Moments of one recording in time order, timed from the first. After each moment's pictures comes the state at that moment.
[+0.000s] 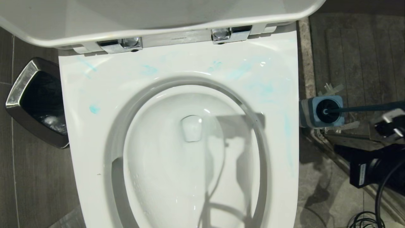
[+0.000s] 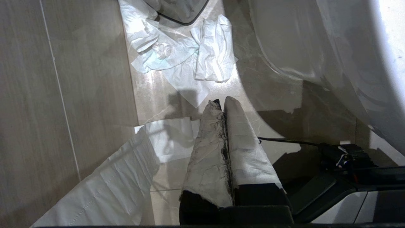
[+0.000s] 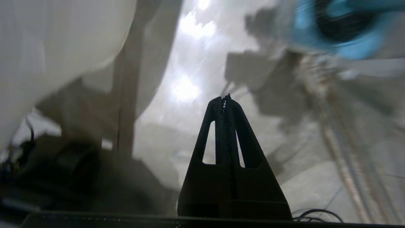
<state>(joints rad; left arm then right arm) 0.00 0.00 0.00 0.01 -0.02 0.03 0.31 1.22 -0.52 -0.36 -0.14 -0.11</state>
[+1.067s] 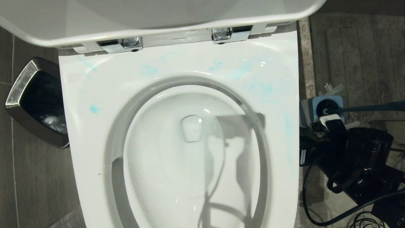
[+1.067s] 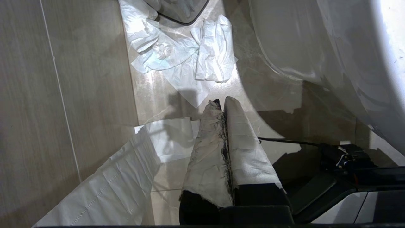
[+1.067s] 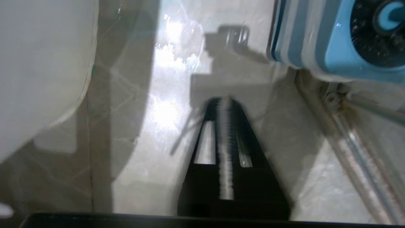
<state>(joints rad) 0.00 0.00 0.00 0.01 -0.02 0.03 0.36 1.72 -0.45 -1.08 -0.35 -0.07</state>
